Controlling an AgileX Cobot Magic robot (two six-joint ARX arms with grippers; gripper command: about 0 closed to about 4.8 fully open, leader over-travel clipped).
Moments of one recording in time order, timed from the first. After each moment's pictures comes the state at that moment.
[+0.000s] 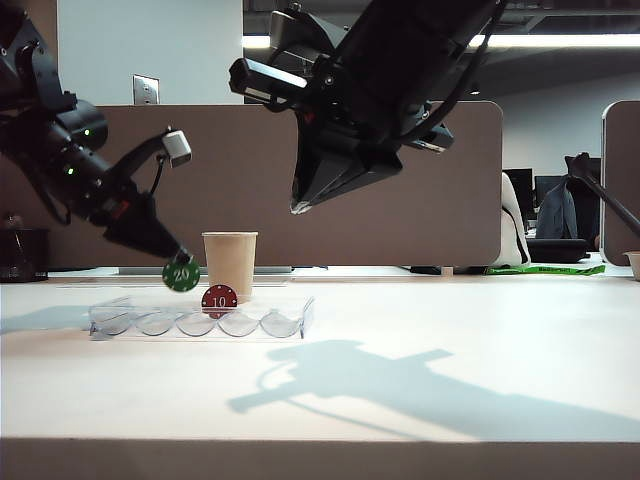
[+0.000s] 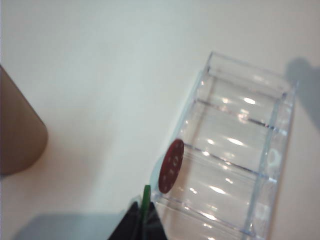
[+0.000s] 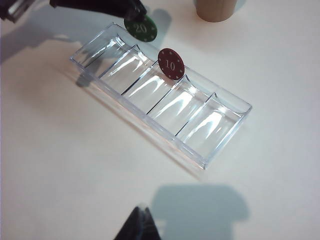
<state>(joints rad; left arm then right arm) -0.04 1.98 1.50 -0.63 0.81 1.06 0.85 1.48 0.95 -0.09 0.11 0.21</state>
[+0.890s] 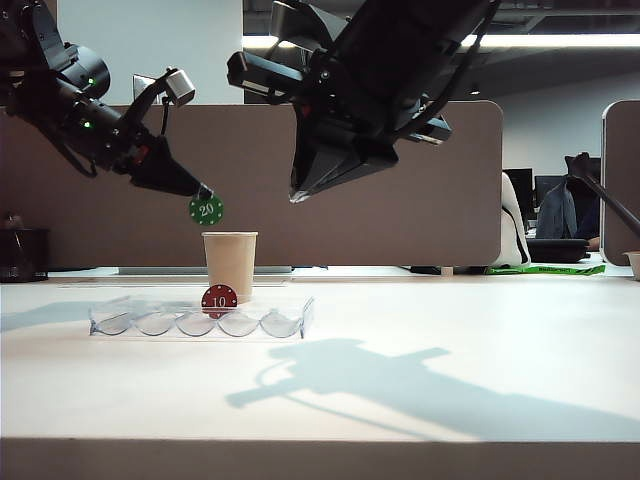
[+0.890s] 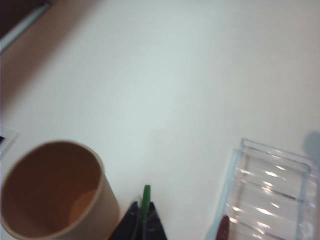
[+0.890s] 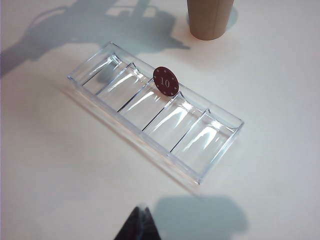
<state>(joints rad) -0.04 1.95 1.59 -0.48 0.92 0.94 0.85 1.48 0.95 -0.04 0.14 0.21</state>
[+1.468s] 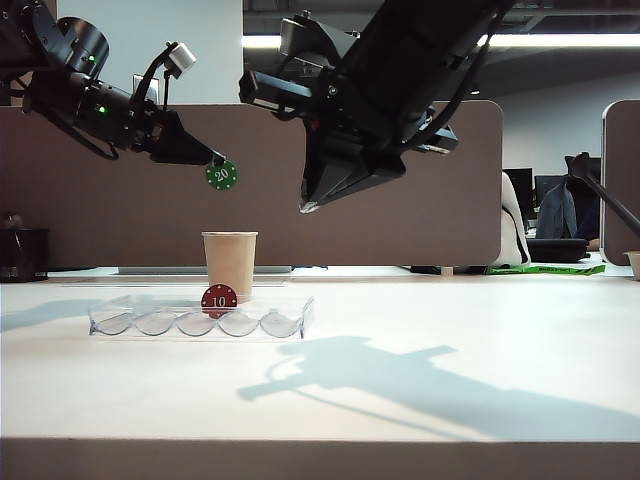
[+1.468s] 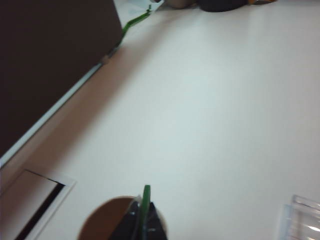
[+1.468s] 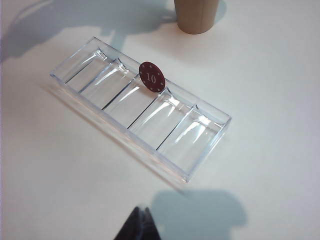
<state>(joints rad) -0.04 1.96 1.59 -0.17 0.95 0.75 0.83 1.50 0.95 -0.04 0.14 0.21</state>
